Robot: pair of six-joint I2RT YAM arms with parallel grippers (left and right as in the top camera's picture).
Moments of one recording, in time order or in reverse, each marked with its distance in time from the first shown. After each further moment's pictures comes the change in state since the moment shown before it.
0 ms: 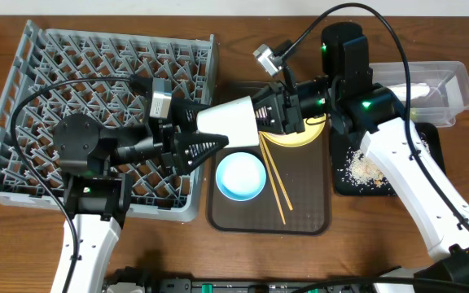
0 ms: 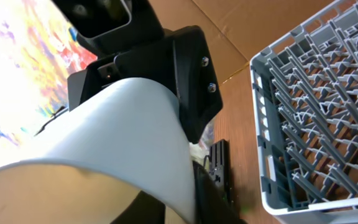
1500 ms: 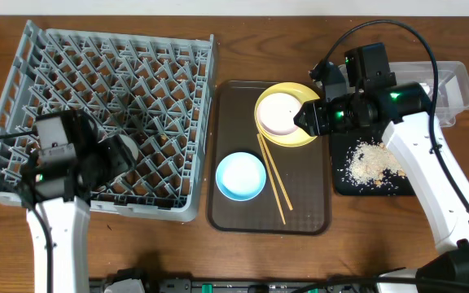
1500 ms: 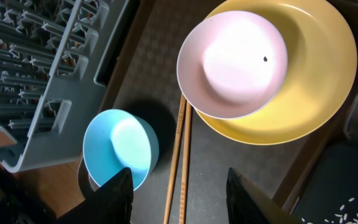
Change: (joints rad) left arm 0.289 0.084 0.210 -1.430 -1.203 0.365; right arm -0.149 0.000 -0.001 -0.622 1.029 -0.298
